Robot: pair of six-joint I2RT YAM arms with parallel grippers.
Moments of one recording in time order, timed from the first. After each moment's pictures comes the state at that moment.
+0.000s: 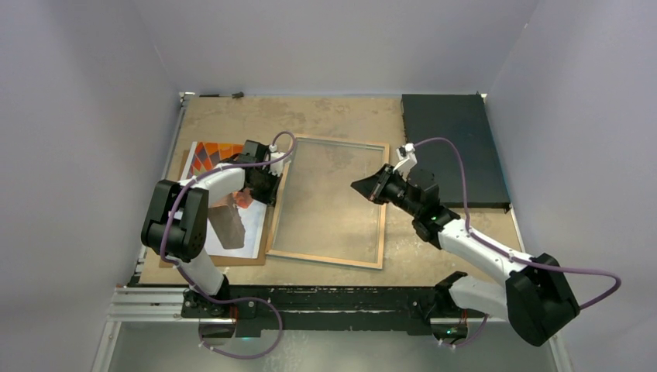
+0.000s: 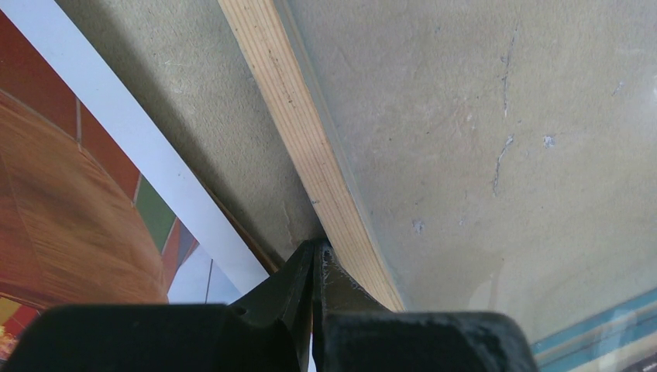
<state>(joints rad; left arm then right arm) -0.26 1.69 0.97 -0.46 0.26 0.13 0.54 1.13 0.53 0.37 -0.25 0.87</state>
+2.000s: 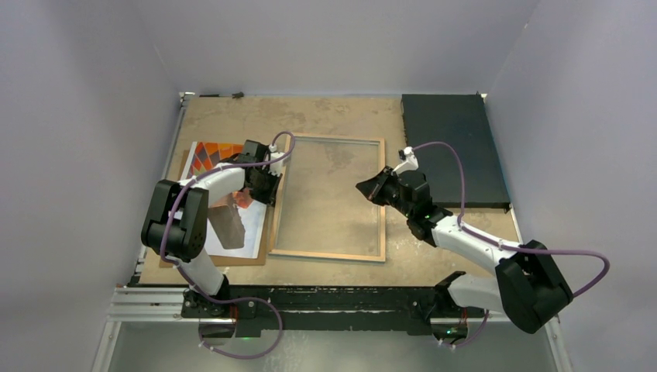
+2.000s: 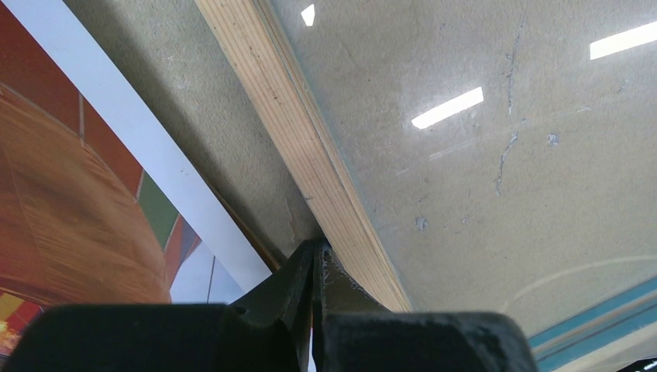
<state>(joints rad) -0.26 1.69 0.97 -0.47 0.26 0.13 0.56 1.21 0.52 0.33 -0.06 0.86</state>
